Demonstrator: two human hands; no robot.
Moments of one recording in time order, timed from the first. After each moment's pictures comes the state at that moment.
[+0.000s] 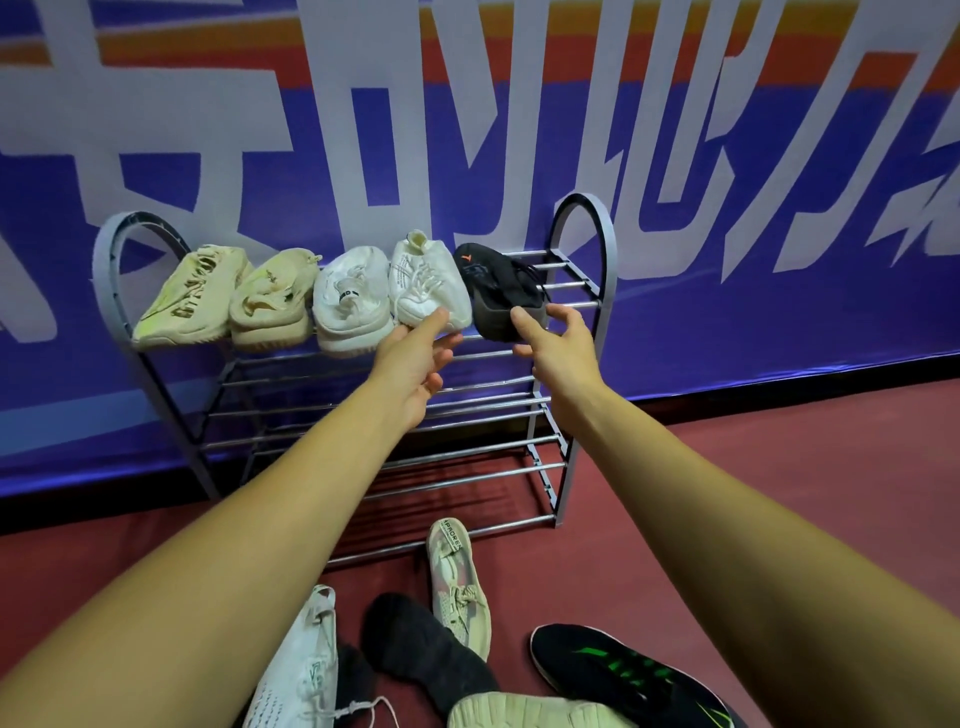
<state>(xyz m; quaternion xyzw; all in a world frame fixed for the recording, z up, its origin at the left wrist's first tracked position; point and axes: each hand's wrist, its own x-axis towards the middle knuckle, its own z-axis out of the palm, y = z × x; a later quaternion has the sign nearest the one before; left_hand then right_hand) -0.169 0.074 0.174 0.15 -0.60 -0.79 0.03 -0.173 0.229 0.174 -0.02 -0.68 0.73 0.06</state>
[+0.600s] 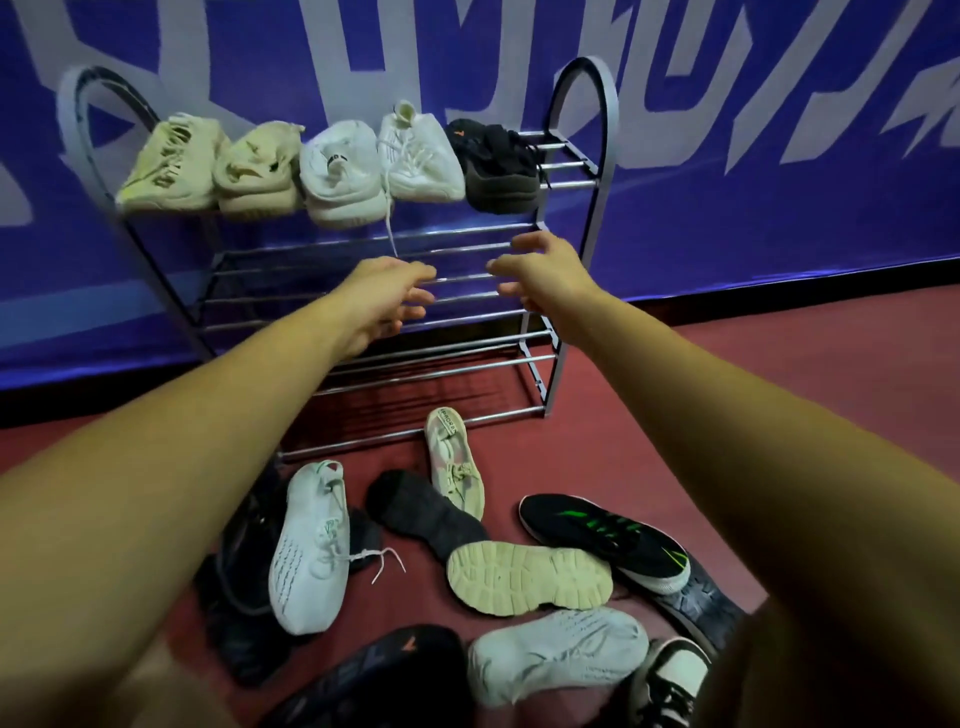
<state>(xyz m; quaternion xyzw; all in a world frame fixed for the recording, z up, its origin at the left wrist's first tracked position) -0.122 0.042 0.140 0.13 -0.78 -0.61 -0.05 -0.131 0.233 0.154 -0.02 -0.76 0.65 -0.03</state>
